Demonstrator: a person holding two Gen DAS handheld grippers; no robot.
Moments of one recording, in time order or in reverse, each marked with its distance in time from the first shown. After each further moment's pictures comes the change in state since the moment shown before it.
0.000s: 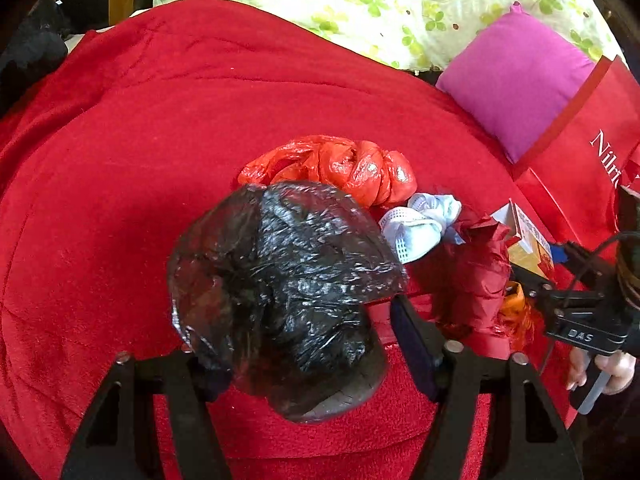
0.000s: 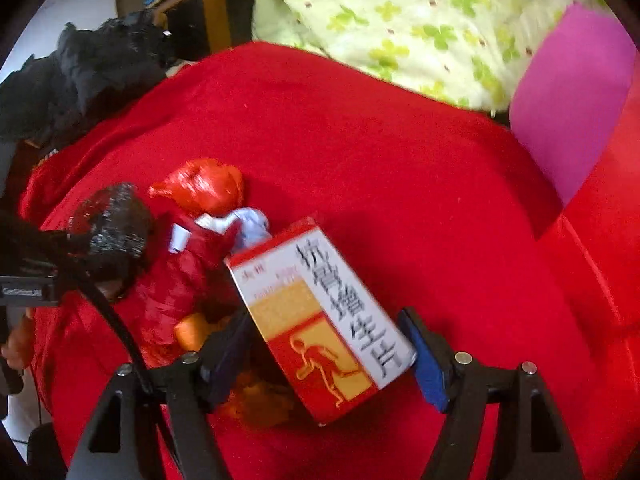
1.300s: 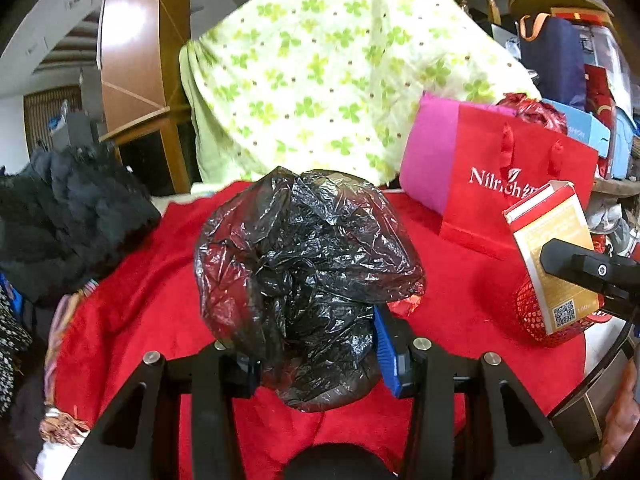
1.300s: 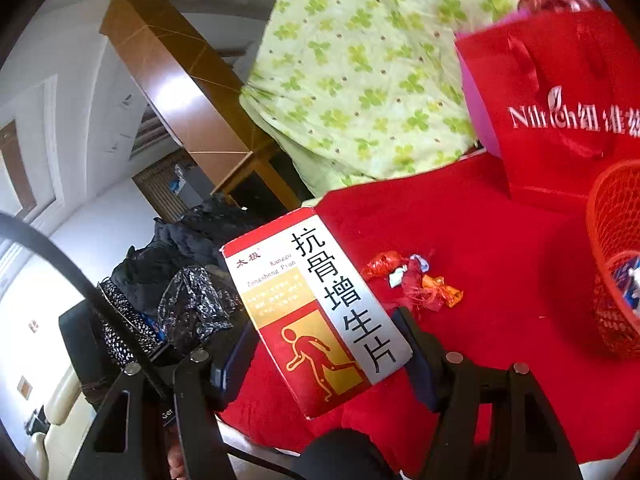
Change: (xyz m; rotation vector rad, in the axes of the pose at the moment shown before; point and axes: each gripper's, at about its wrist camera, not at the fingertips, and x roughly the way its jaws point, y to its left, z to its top) left arm -0.282 -0.135 -0.131 0.247 -0.481 0.244; right arm -0.309 0.092 -0.122 0.479 -0.464 0.345
